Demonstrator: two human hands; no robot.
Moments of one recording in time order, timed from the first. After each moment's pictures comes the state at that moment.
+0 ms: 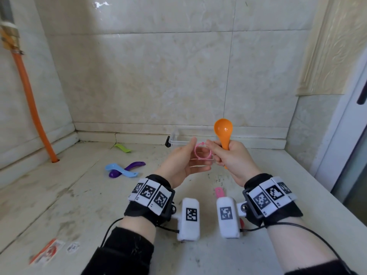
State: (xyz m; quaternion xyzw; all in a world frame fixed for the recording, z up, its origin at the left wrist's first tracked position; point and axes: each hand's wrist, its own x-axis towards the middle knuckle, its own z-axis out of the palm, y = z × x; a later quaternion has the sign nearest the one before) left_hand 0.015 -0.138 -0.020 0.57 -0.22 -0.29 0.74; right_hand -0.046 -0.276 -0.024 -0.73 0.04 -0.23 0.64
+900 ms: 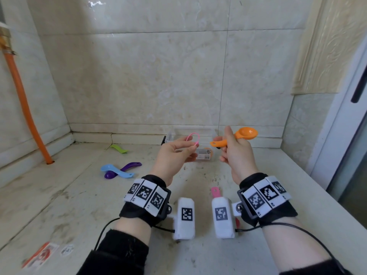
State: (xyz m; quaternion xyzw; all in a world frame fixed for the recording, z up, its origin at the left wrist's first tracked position) left_hand 0.022 -0.139 -0.026 0.62 -0.23 -0.11 0.74; right_hand -0.043 -0.280 -0.020 -0.63 0.15 -0.32 0.69
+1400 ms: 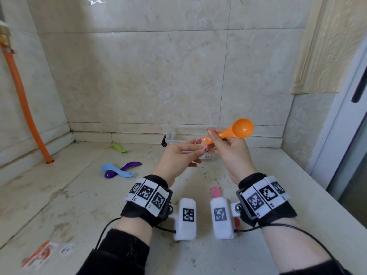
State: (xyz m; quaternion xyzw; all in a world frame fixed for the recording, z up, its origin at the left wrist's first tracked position) left_hand 0.015 -0.139 -0.026 0.67 -0.28 -0.12 0.68; right_hand -0.042 -0.275 -0.022 -0.66 0.03 -0.33 0.67
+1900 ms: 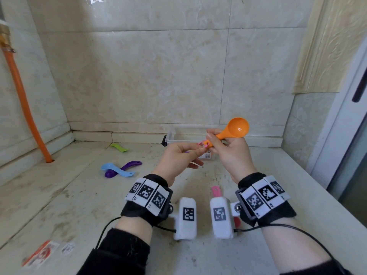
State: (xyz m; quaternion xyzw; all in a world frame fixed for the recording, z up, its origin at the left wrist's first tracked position) left_hand 0.013 -0.138 -0.024 0.68 -0.28 -0.13 0.67; right_hand -0.045 -0.273 -0.022 -0.70 0.03 -0.34 0.63
